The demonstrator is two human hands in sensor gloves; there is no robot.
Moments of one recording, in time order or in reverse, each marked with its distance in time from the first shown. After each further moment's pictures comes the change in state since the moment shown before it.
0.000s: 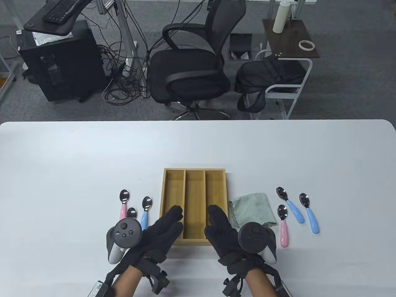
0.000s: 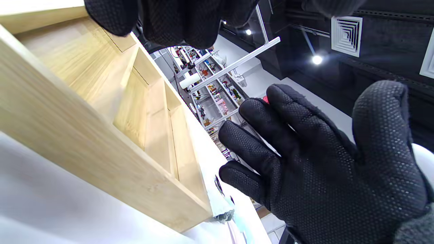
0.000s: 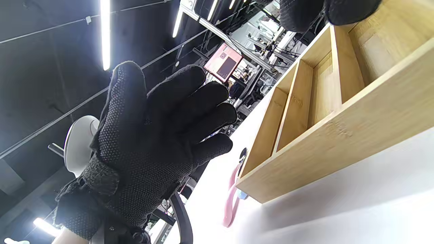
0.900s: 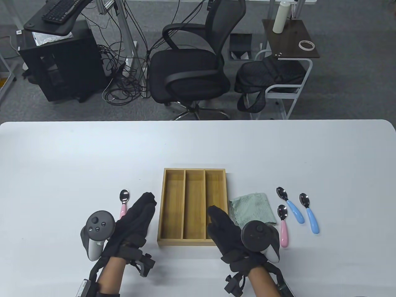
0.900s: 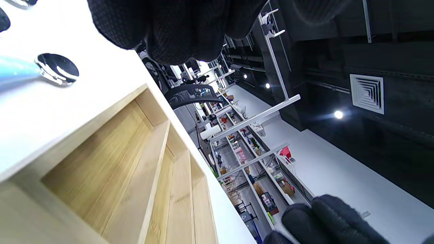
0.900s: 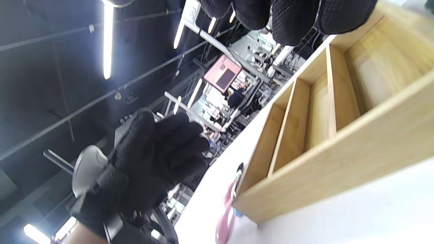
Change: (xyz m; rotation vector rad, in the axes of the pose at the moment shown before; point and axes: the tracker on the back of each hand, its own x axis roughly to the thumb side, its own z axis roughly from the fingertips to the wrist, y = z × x) left_hand -0.017 0.055 0.007 0.240 0.094 0.024; right_hand -0.002 -0.022 0.001 -0.093 -0.001 -0.005
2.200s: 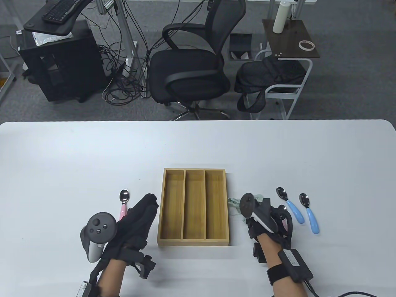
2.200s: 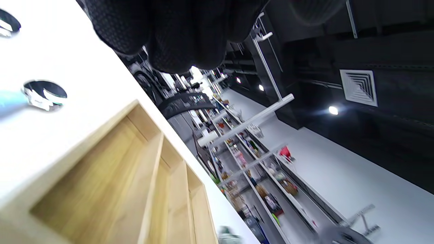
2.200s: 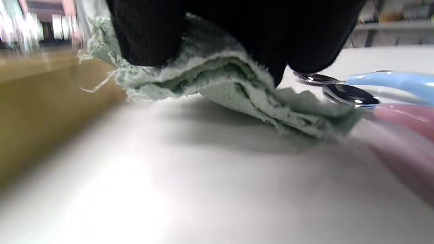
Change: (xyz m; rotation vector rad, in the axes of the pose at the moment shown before) left_hand 0.020 0.014 0.003 0.075 -0.017 -0.086; right_hand -0.066 -0.056 -0.048 -0.144 0.598 0.815
